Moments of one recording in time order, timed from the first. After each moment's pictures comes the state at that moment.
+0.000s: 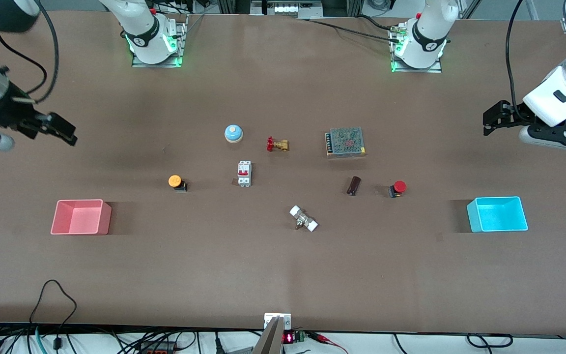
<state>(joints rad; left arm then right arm) 0.02 0.00 -0.08 -1.68 0.04 1.68 0.12 -0.06 -0.01 0.12 -1.68 -0.02 1.72 0.23</state>
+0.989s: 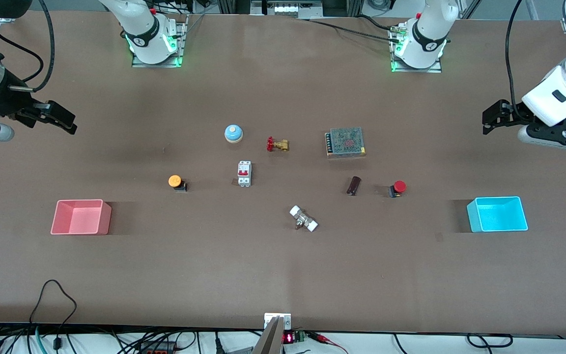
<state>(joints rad) 0.02 0.00 -0.08 -1.68 0.04 1.67 0.12 -0.05 0.01 0.13 -1.63 -0.02 1.65 0.23</state>
